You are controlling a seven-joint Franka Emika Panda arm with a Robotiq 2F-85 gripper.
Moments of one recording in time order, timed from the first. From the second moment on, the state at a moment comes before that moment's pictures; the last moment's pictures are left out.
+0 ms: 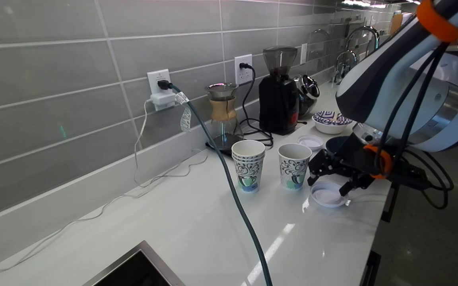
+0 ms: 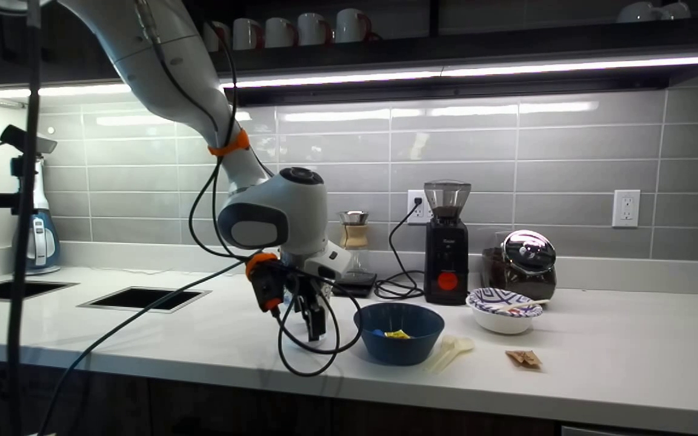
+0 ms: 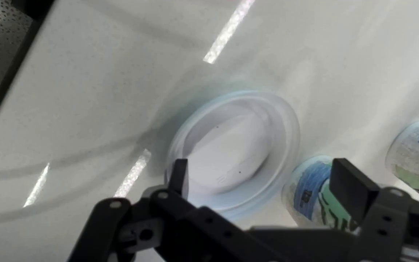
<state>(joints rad) 0.14 0.20 0.20 -2.39 0.78 2.80 -0.30</state>
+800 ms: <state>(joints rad) 0.14 0.19 0.20 -2.38 0.77 2.80 -0.29</state>
